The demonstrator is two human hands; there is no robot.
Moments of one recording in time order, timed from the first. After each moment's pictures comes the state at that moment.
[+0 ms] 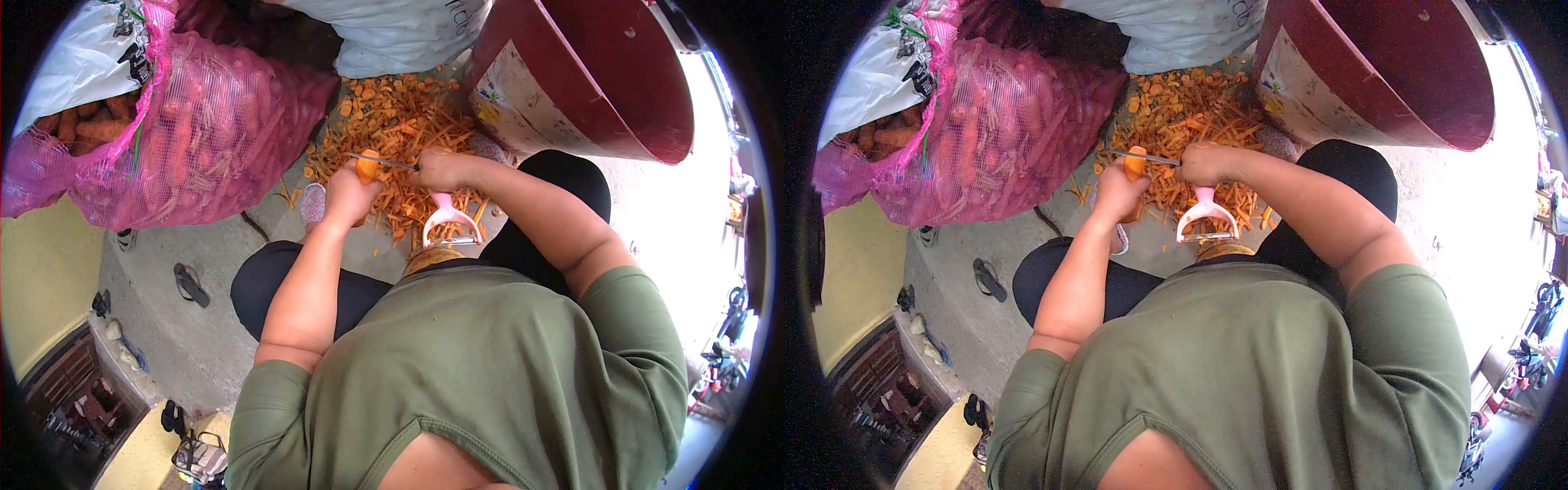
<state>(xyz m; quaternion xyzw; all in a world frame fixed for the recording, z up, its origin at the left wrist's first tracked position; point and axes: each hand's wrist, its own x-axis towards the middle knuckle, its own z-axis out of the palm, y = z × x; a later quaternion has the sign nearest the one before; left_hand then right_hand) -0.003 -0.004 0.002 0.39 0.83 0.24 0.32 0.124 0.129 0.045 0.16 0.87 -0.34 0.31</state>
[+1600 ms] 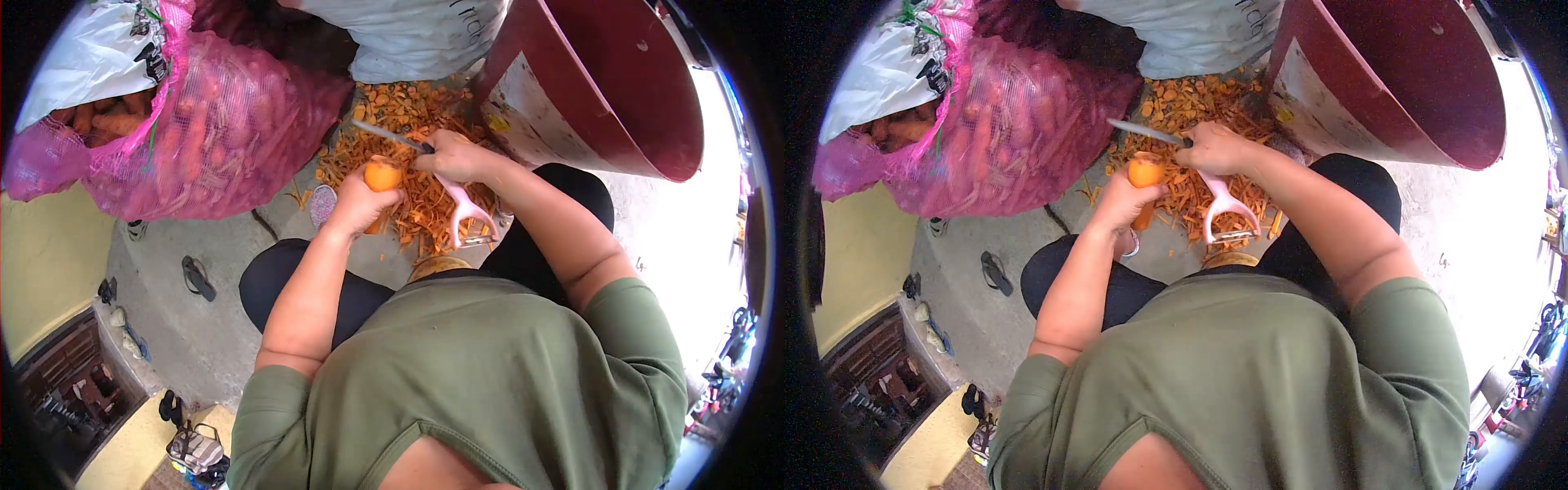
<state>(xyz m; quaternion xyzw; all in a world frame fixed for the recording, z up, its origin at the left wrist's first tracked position) 0.007 0.002 0.041 0.24 0.71 0.41 0.51 0.124 0.153 0.058 0.29 0.80 -0.49 0.16</state>
